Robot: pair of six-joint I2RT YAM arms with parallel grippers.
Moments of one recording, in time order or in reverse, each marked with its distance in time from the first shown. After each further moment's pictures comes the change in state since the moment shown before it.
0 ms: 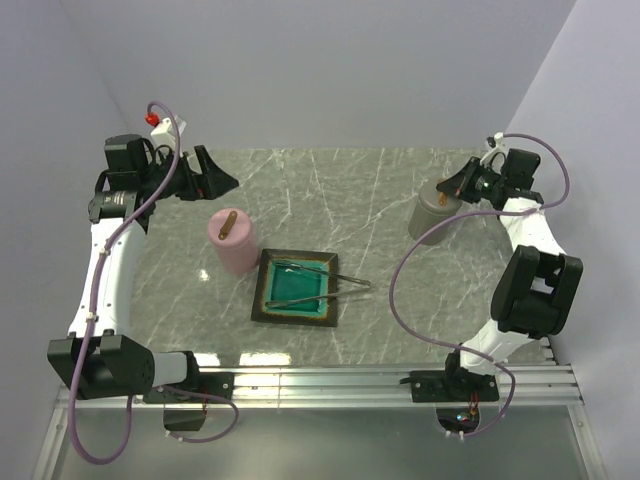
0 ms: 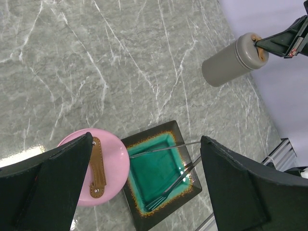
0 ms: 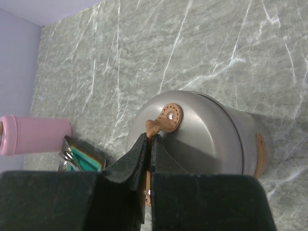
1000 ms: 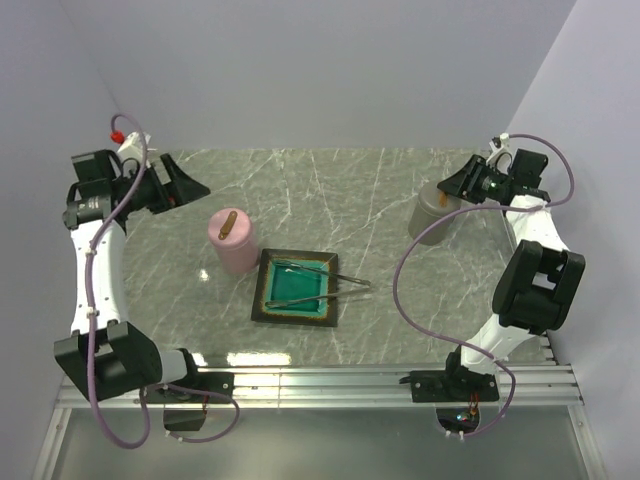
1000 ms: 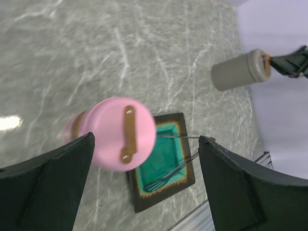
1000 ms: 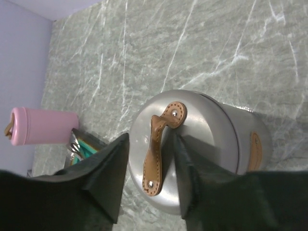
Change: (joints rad) left arm 0.208 0.007 -0.043 -0.087 0.111 -0.006; right arm -0.046 0.043 0.032 -0.024 -0.099 -0.019
